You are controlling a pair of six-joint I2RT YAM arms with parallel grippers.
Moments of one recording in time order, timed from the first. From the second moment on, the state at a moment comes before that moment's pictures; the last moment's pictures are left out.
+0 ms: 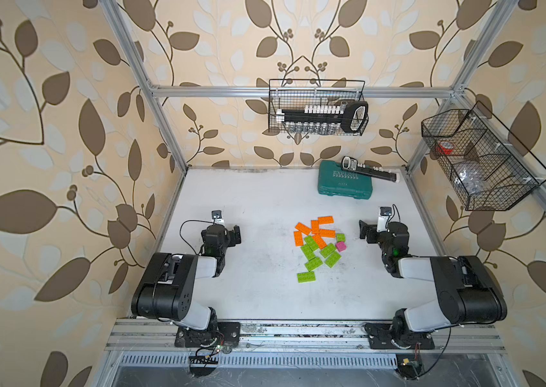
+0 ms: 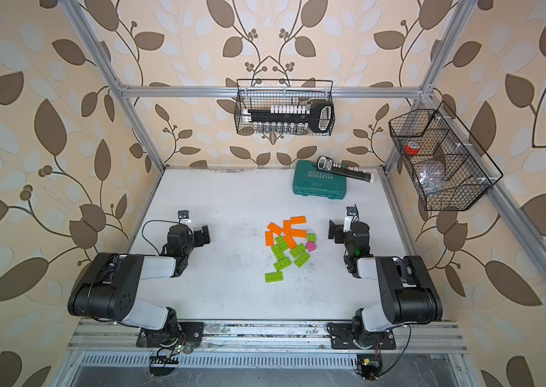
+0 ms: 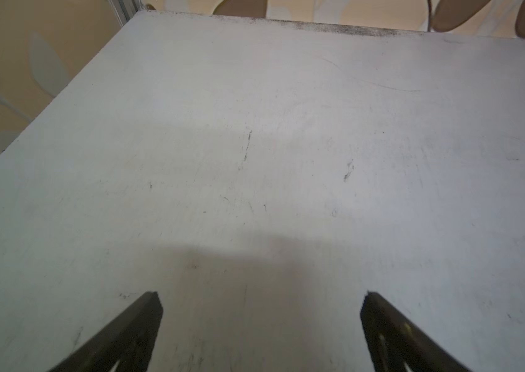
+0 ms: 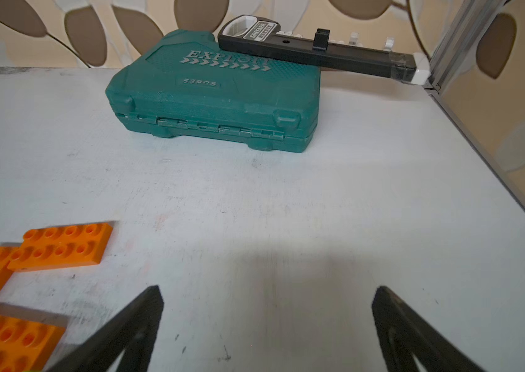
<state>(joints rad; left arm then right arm) -0.05 1.49 0.35 0.62 -0.16 -0.13 0.01 1.49 0.36 0.73 0.06 0.02</state>
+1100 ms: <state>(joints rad) -0.37 1.00 0.60 0.13 -0.40 -0.15 0.13 1.15 0.54 0.35 0.09 0.09</state>
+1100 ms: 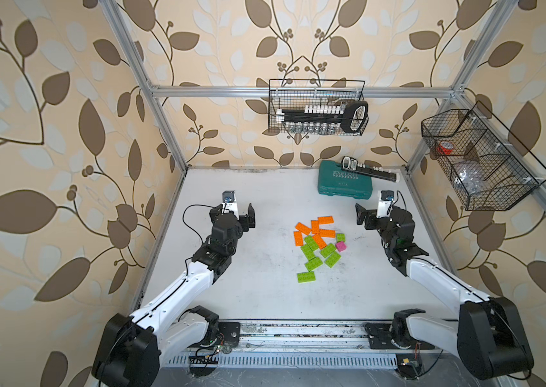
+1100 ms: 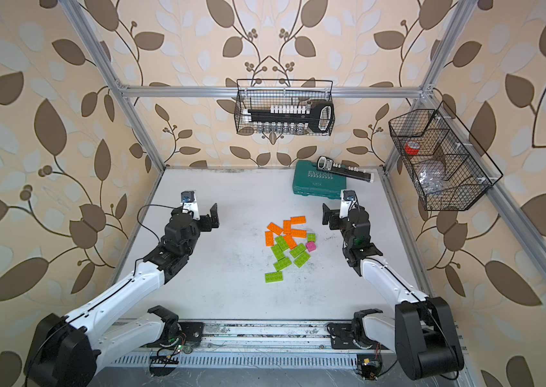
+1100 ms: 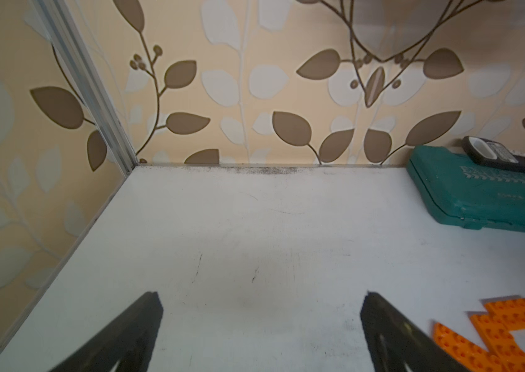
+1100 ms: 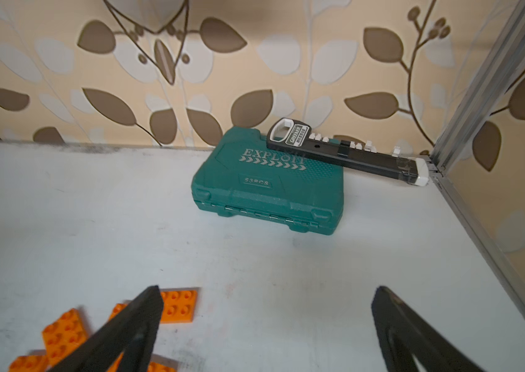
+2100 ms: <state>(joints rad) -0.85 1.37 0.92 -0.50 -0.07 -0.82 0.71 1.17 0.93 -0.83 0.13 0.65</state>
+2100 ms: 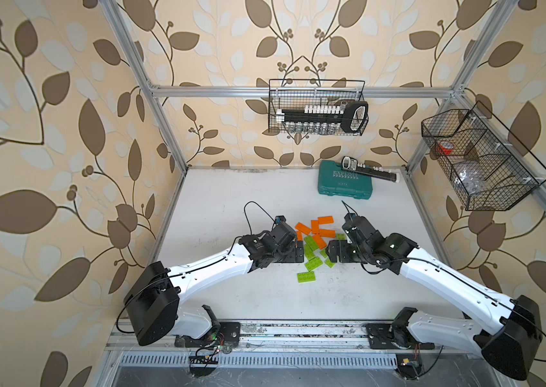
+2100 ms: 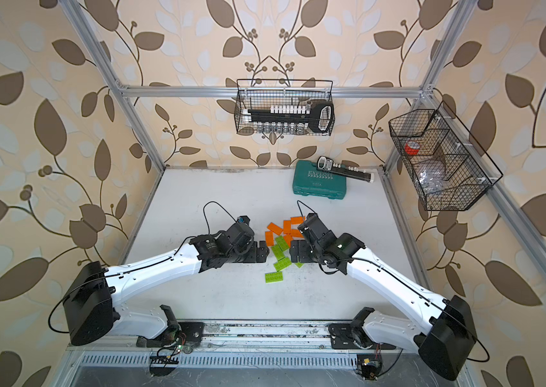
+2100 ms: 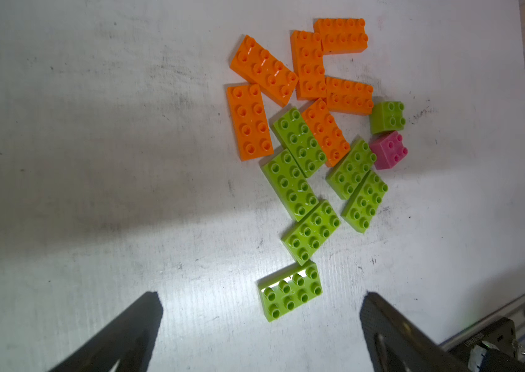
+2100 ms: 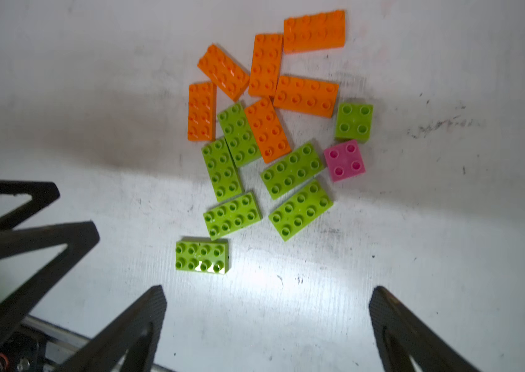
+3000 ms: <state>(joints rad) -0.54 1.10 0.64 -0.48 0.16 -0.88 0.82 1.64 0.97 -0.73 -0.16 0.67</state>
